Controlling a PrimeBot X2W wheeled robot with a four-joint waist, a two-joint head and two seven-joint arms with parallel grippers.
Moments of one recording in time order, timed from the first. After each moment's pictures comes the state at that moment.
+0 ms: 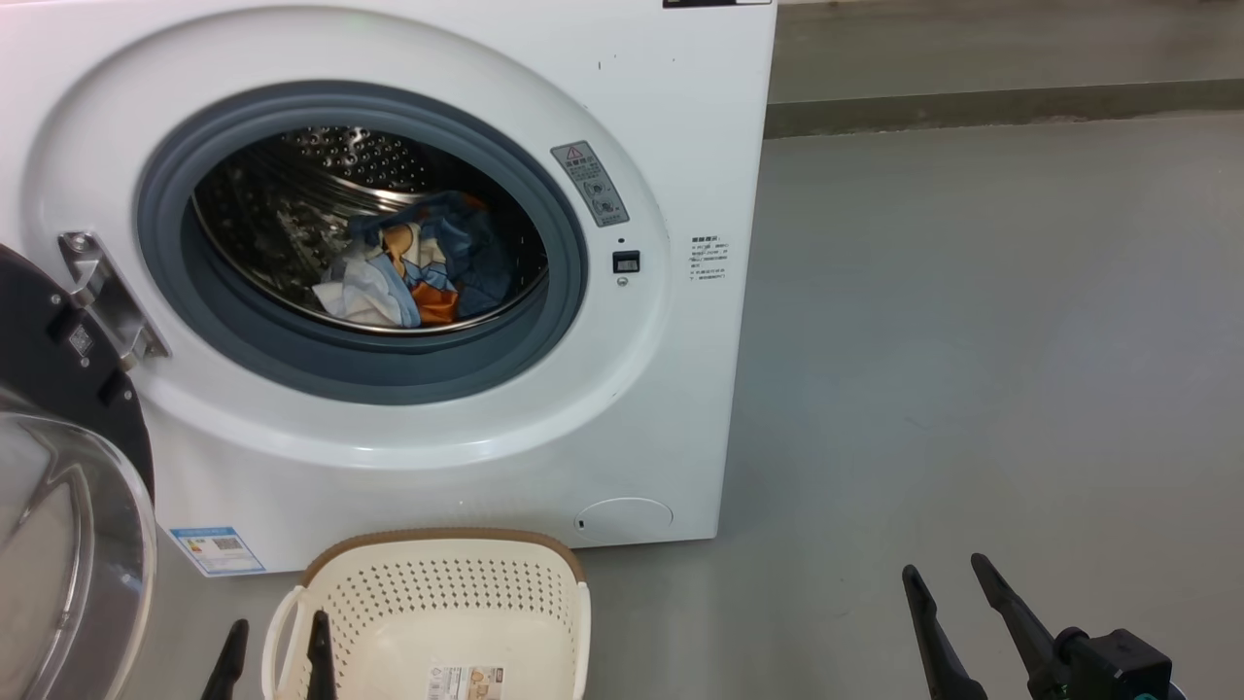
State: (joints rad) left arm 0.14 0.25 -0.28 0.05 -0.43 0.20 -0.25; right arm 0.15 -0.05 0.03 0.01 0.22 0.12 -0.16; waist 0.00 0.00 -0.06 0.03
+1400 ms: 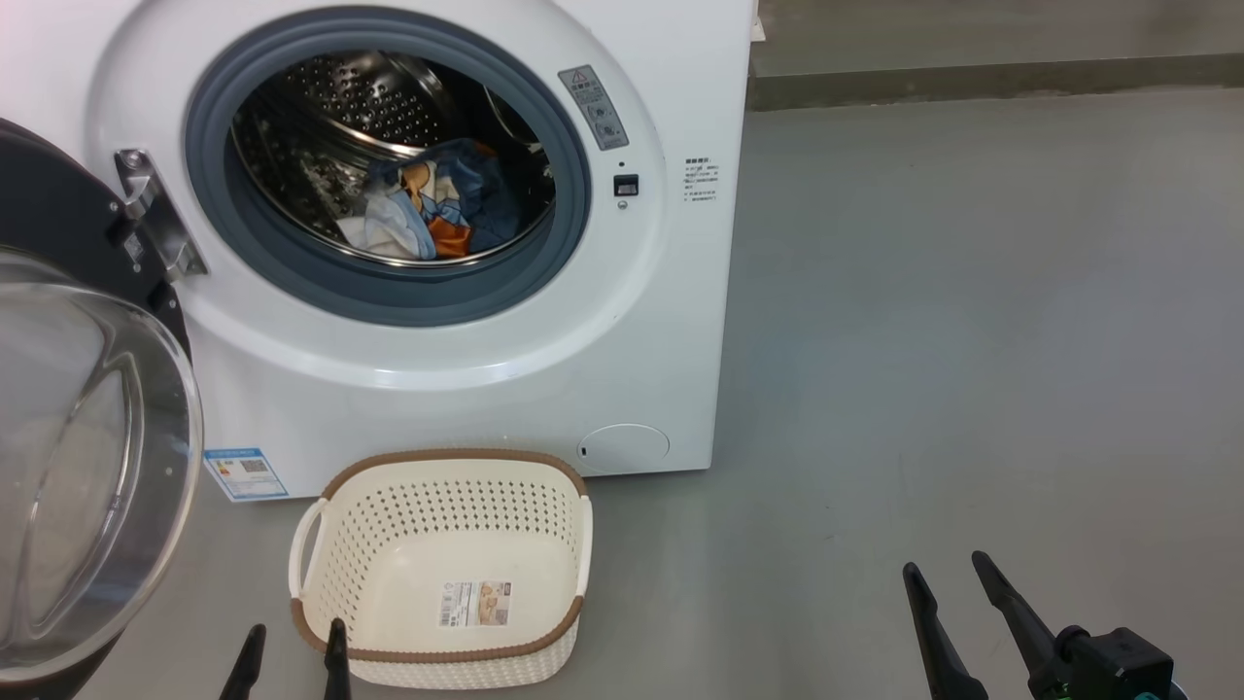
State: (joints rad) left arm 0.14 0.24 -0.29 0.08 -0.40 0.18 -0.25; right arm 0.15 -0.05 0.02 0.00 0.22 0.12 -0.16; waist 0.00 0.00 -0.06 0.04
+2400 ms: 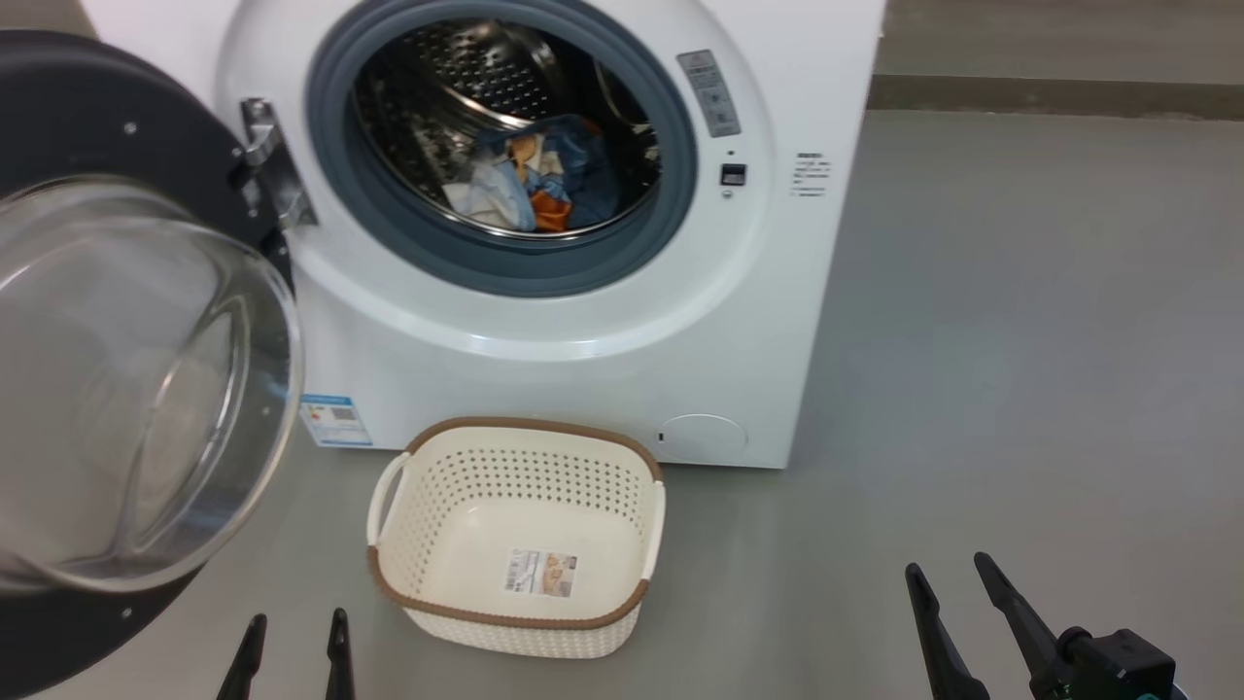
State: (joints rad) left arm 0.14 0.25 -0.30 0.05 -0.39 0.21 -0.25; right arm 0.15 -0.04 0.02 0.00 0.22 0.12 -0.16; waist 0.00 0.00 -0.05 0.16
